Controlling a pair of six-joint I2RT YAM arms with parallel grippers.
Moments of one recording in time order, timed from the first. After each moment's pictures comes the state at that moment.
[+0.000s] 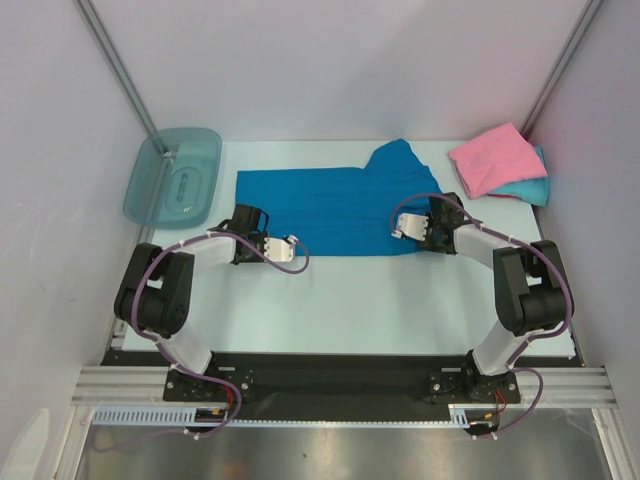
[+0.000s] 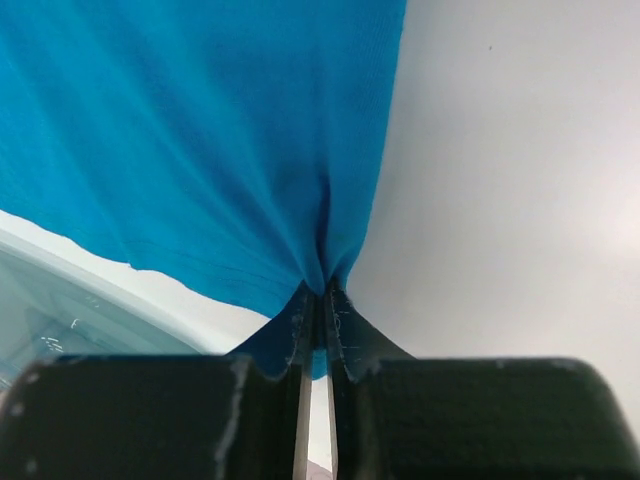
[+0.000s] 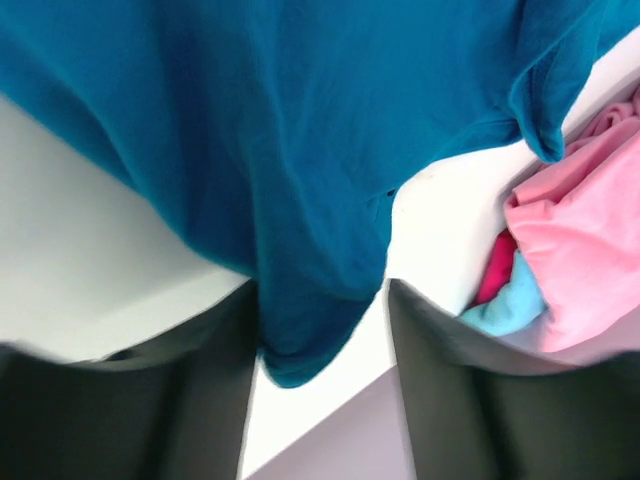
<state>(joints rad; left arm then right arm) -0.28 1.67 0.86 -0.27 -0.05 1.32 0.19 1.68 0.93 -0.21 0.19 -1.24</state>
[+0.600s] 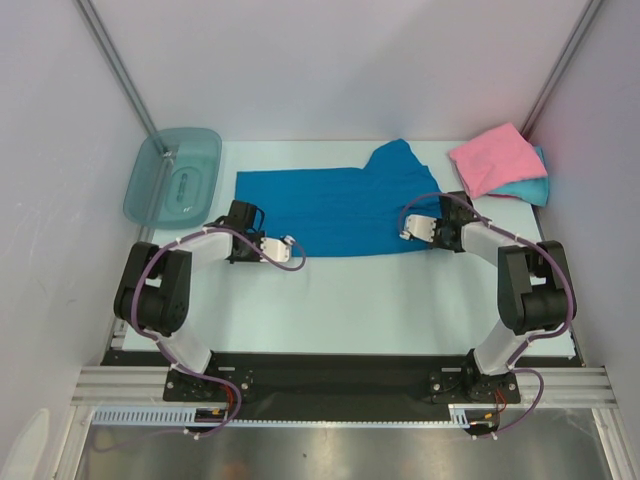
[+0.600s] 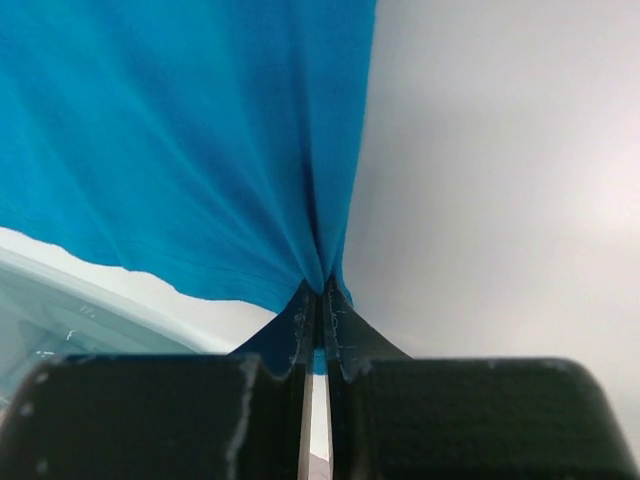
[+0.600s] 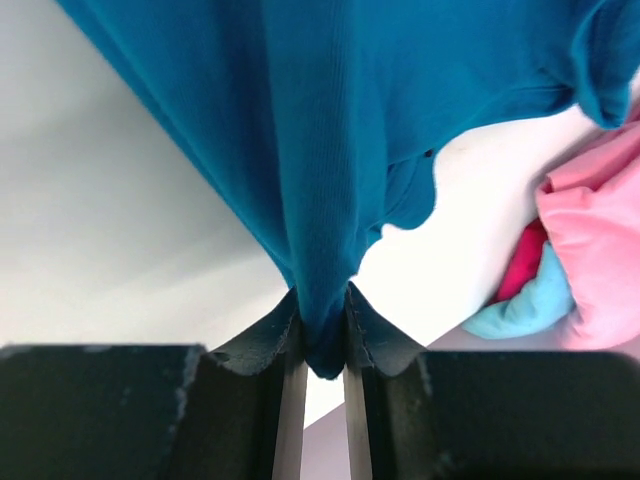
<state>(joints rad) -0.25 1.68 0.90 -0.35 -0.03 1.38 0.13 1.68 0.93 -0.26 0.16 -1.29</state>
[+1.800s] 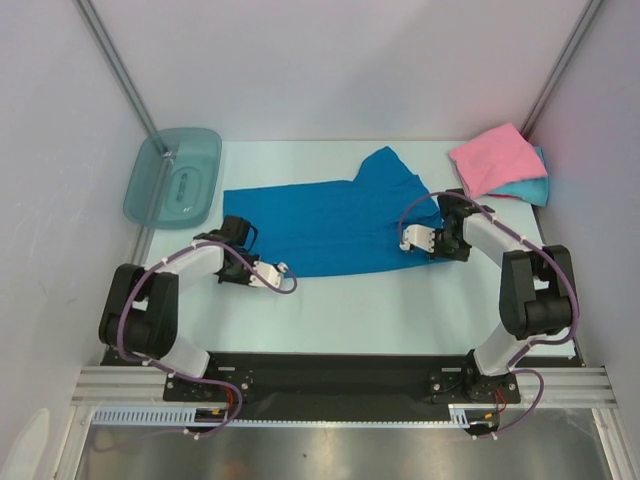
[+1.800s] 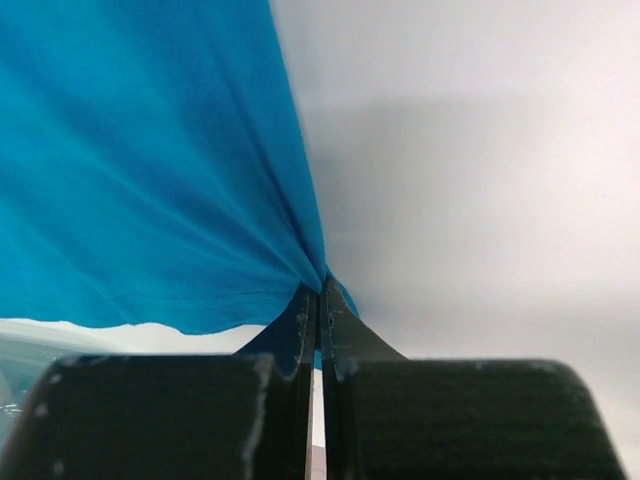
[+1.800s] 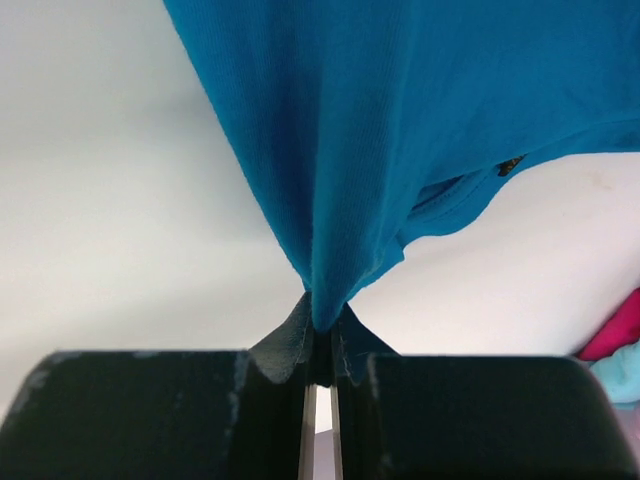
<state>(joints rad) -0.24 1.53 0.80 -0.59 0.01 1.52 0.14 1.65 1.04 -0.69 0.06 -1.32</state>
